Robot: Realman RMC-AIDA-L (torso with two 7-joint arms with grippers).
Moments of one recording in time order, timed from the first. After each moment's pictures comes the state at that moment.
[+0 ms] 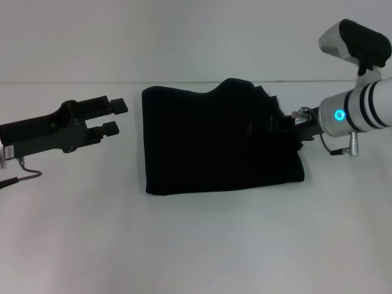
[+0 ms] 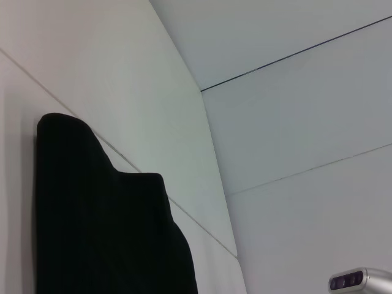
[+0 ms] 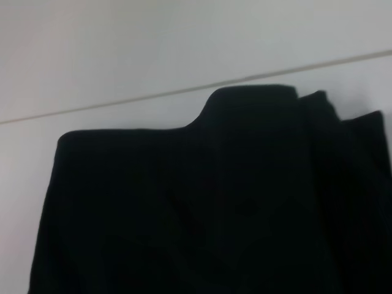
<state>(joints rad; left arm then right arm) -0.58 -1.99 0.48 0.59 1.98 1.54 -2.40 1.04 2.03 -0.78 -0.29 -2.51 -0.82 2.61</state>
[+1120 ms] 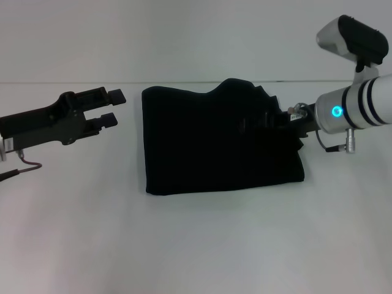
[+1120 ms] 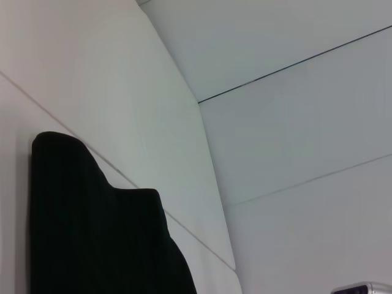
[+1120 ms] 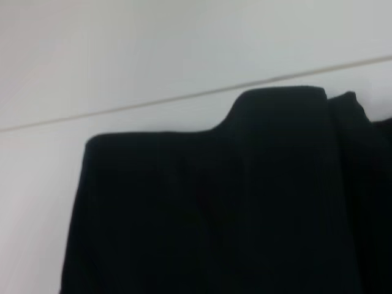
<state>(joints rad) -0.59 -1.99 0.48 0.59 1.97 1.52 -2.40 1.03 2.03 -0.78 -0.32 -2.46 -0.85 2.59</state>
